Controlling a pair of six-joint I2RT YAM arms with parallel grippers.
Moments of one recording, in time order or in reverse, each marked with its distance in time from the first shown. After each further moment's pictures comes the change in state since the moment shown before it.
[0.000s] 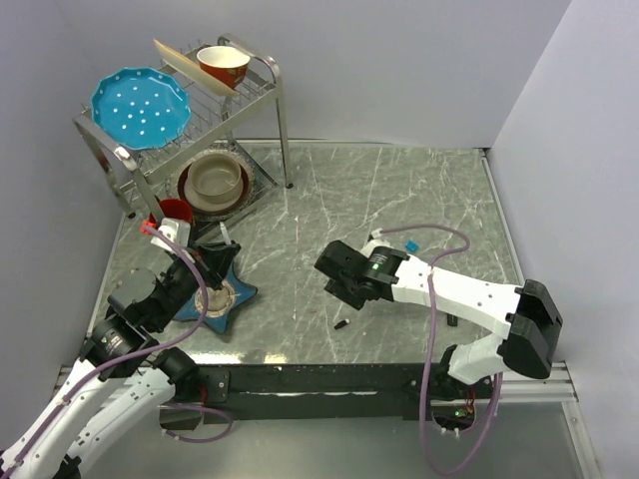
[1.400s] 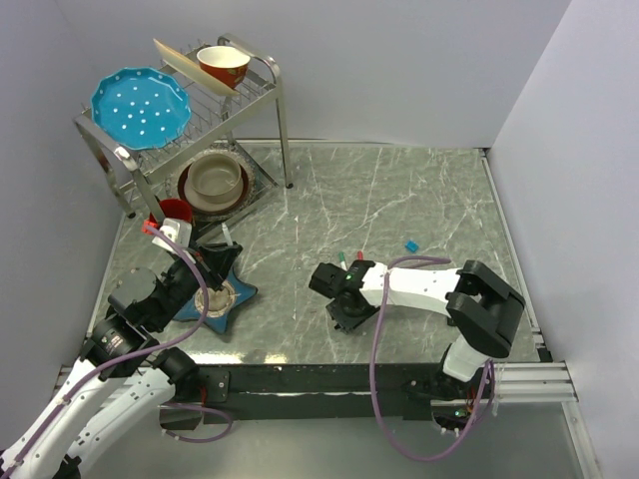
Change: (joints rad) left arm 0.000 0.002 0.000 0.000 0.023 0.000; right arm -0.019 0.221 -0.152 0.068 -0.191 0.441
